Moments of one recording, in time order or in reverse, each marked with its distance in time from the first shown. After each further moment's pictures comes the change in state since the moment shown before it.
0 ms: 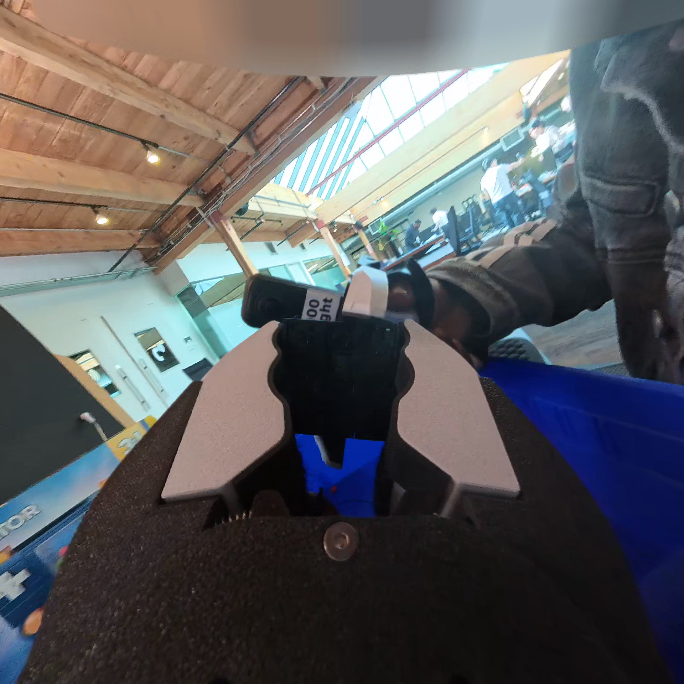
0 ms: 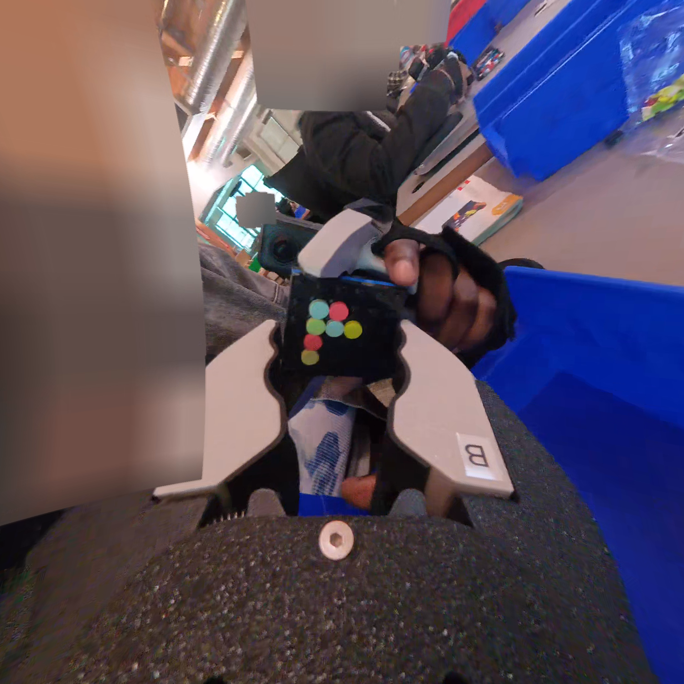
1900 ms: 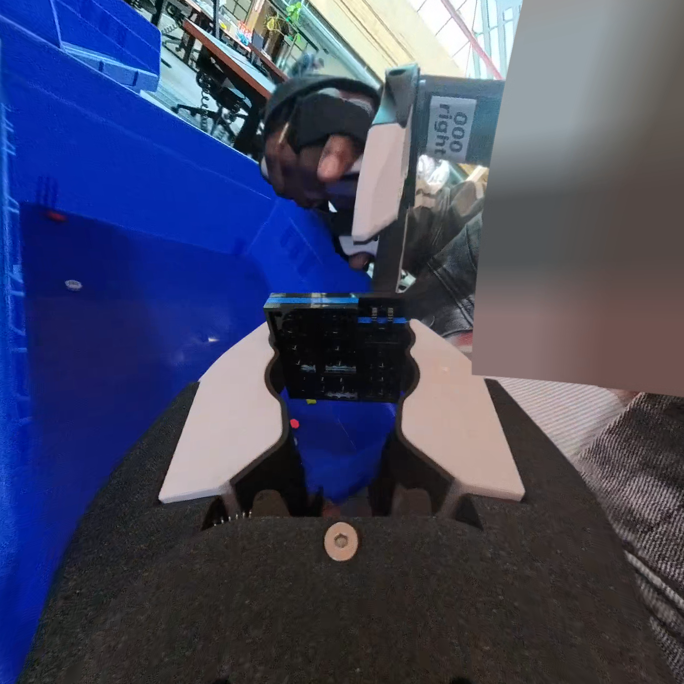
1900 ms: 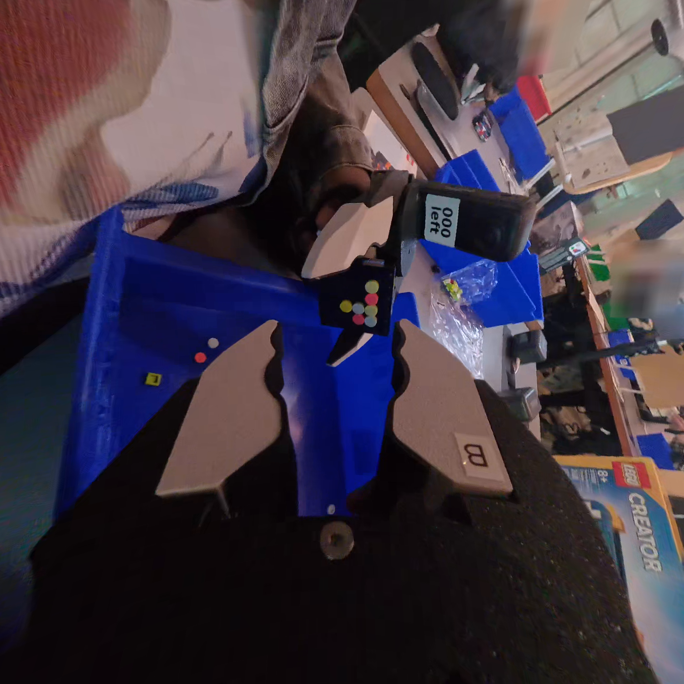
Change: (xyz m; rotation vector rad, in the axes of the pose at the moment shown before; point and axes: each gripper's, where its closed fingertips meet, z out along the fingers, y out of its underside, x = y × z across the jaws) left arm 0.047 0.065 -0.038 -0.424 0.262 -1.208; right arm 0.033 0.034 -0.032 -0.482 0.271 -1.509
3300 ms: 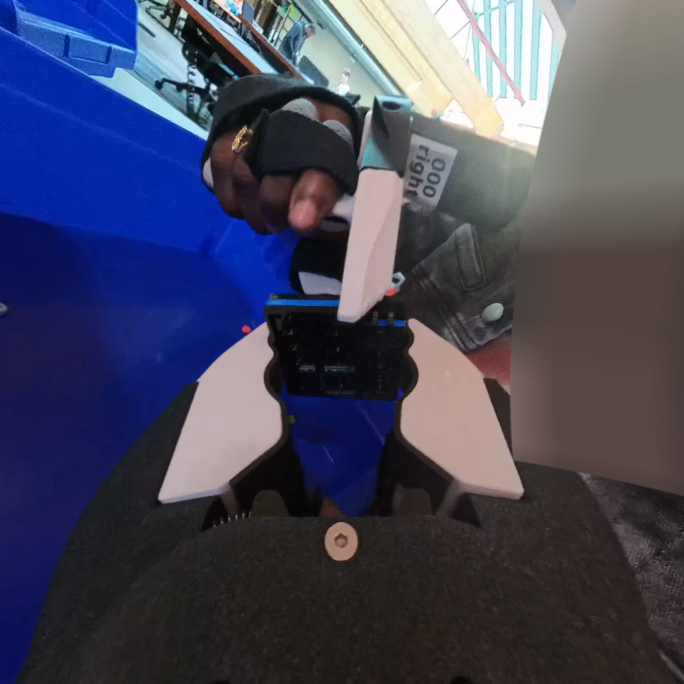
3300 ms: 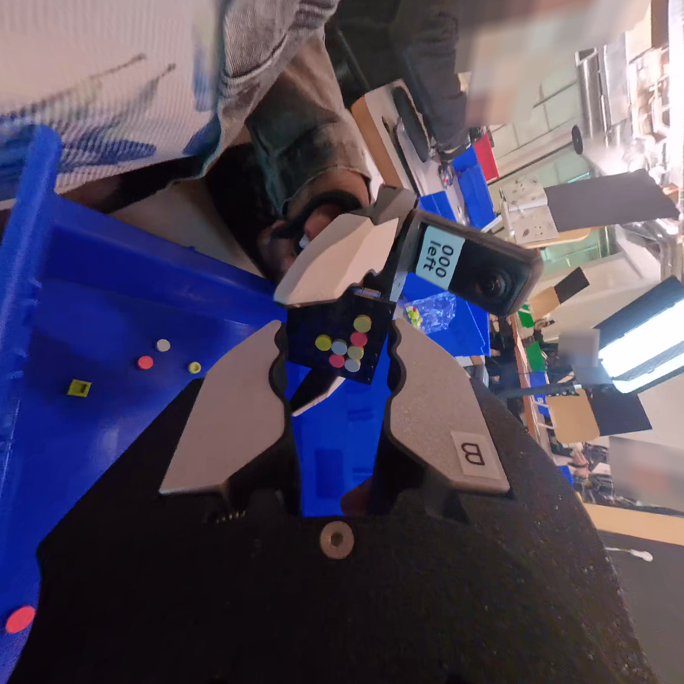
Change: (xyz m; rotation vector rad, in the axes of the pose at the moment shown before) left arm 0.006 -0.009 0.022 -0.037 0.022 -0.031; right arm 0.005 -0.003 0.011 0.061 0.087 -0.189
